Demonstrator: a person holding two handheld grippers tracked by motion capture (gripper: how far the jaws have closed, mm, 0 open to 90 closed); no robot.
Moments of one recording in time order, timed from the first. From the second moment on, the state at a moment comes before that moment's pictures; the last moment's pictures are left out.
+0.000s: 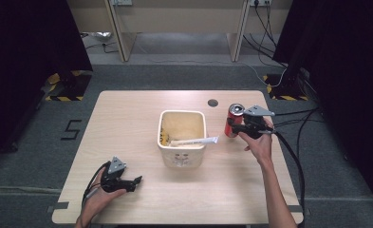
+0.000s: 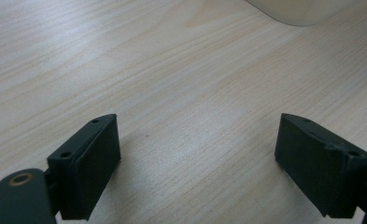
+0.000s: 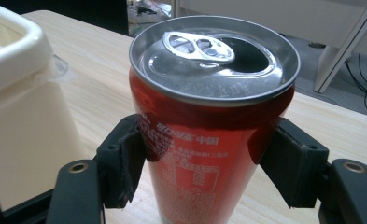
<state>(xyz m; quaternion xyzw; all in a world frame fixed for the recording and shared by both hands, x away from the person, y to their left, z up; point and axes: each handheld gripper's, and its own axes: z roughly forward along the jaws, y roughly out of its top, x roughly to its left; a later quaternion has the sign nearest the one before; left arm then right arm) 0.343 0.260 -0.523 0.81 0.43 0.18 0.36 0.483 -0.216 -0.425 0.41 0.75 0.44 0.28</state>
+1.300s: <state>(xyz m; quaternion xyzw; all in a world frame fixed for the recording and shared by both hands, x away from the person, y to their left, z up) 0.343 0.259 -0.524 0.81 0.43 0.18 0.36 0.454 -0.187 -0.335 0.34 0.77 0.46 0.27</state>
